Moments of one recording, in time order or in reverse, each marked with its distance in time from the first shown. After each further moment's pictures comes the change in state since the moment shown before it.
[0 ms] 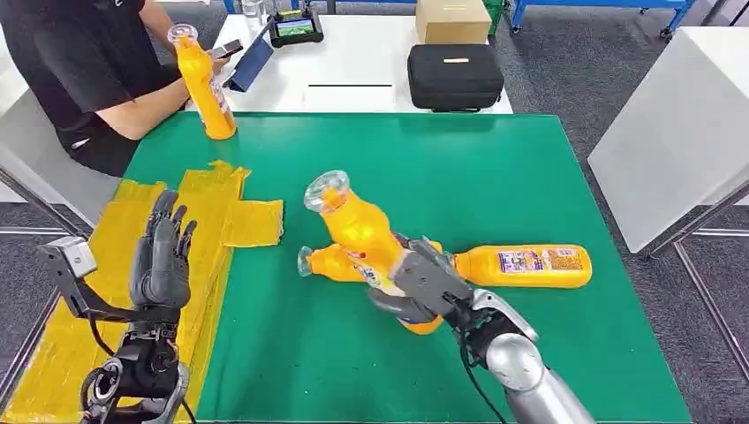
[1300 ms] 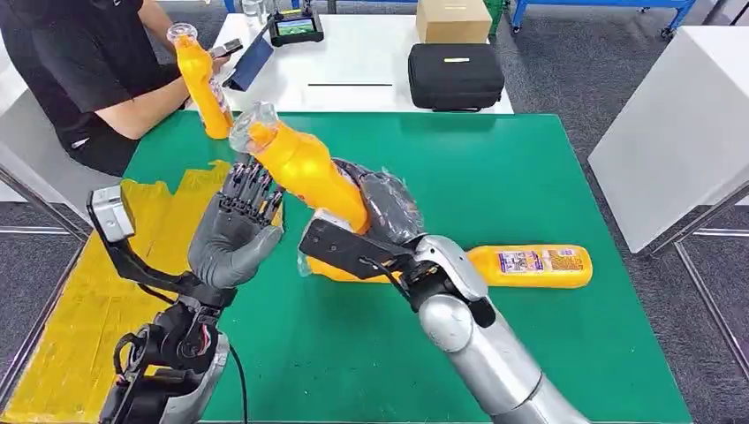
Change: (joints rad) left arm -0.179 -0.059 -0.224 -0.045 0.216 -0.266 0.119; right arm -0.257 0.214 0.137 0.143 0.477 -0.077 0.048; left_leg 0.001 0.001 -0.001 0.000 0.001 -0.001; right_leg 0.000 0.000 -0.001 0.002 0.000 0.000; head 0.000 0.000
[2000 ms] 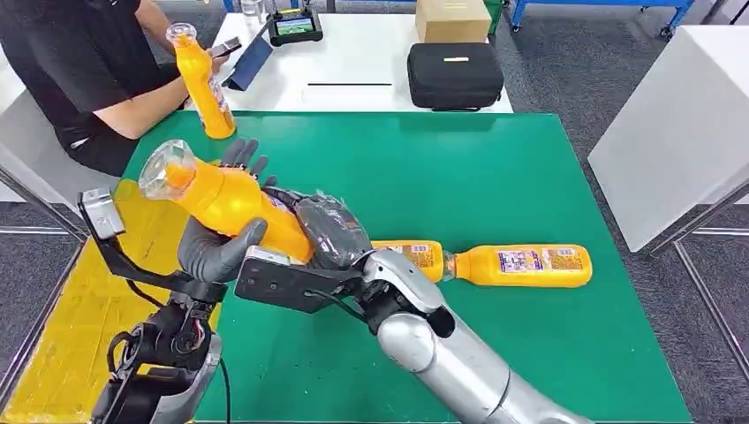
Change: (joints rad) left arm -0.004 0.047 0.000 0.003 0.020 0.105 -0.043; right arm -0.068 0.038 0.231 0.061 -0.162 -0.019 0.018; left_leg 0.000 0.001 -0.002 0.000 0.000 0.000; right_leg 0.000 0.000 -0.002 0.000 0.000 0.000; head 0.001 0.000
